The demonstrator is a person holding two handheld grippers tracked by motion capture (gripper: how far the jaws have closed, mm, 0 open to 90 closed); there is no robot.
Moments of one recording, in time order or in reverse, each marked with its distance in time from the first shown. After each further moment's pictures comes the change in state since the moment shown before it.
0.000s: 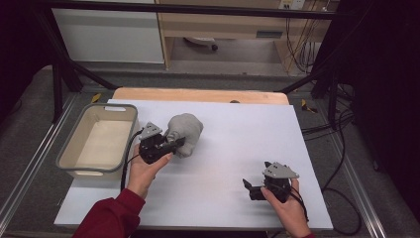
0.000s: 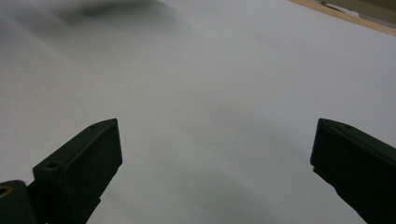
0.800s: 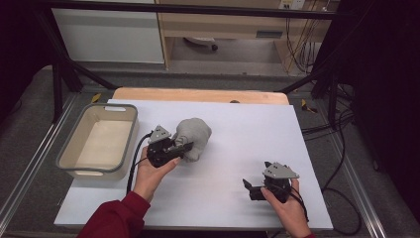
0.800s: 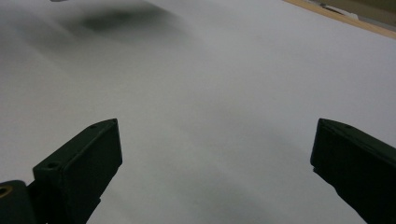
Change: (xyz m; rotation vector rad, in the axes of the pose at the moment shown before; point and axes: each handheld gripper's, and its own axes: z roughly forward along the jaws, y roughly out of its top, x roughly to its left) left arm -0.021 -0.004 0.010 0.025 -0.044 0.038; right arm 0.001 0.001 -0.001 -0.003 -0.002 -0.006
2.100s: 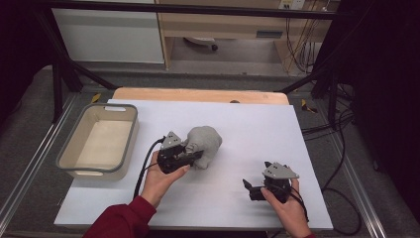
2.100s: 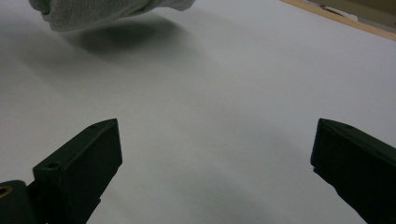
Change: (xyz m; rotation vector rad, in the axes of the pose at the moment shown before) left arm -0.024 -0.007 0.013 0.046 -0.059 0.039; right arm 0.000 0.000 0.000 0.000 0.000 -0.006
